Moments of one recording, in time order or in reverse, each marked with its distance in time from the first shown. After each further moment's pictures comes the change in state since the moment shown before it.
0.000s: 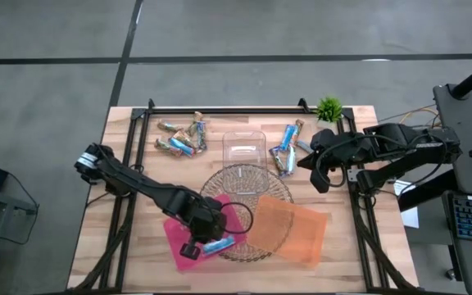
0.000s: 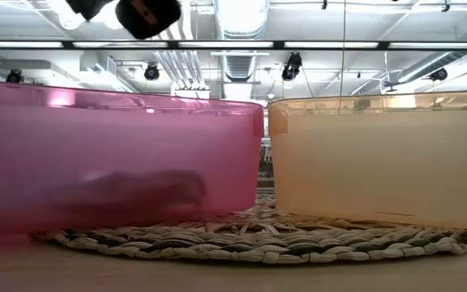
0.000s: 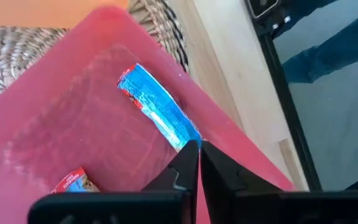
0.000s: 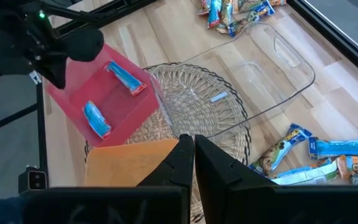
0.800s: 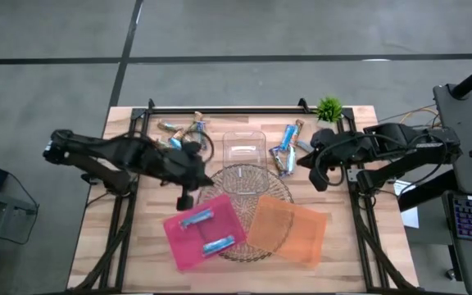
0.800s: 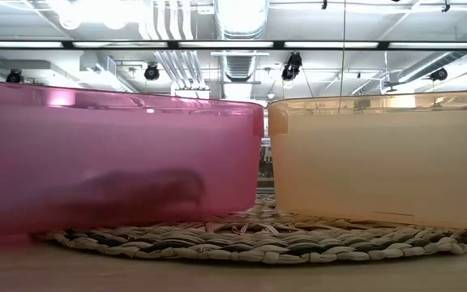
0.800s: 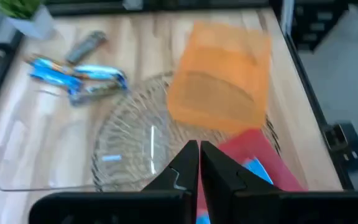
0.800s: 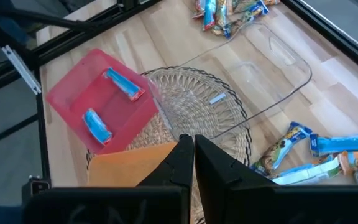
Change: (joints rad) left arm 0.195 -0.402 -0.011 0.062 -0.323 0.003; right arm -0.012 0.000 0.000 0.006 0.011 0.044
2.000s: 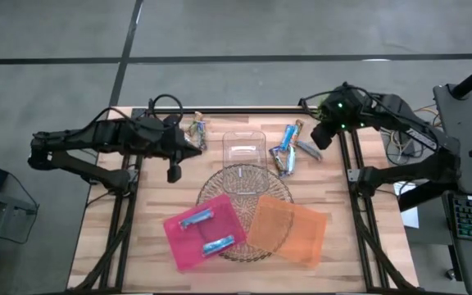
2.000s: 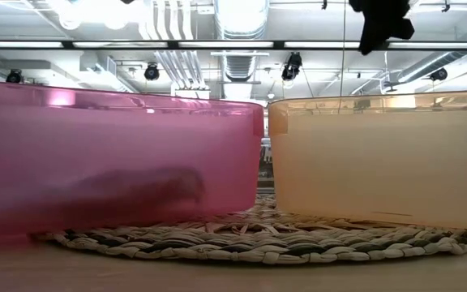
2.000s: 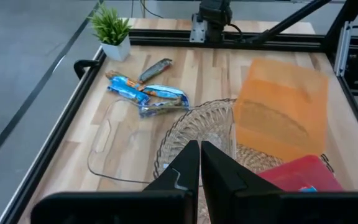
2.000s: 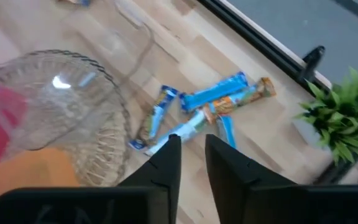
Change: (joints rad) left arm 0.230 -0.221 -0.132 0.062 0.001 0.089; right arm -0.642 0.002 -0.006 -0.231 -0.164 -0.298
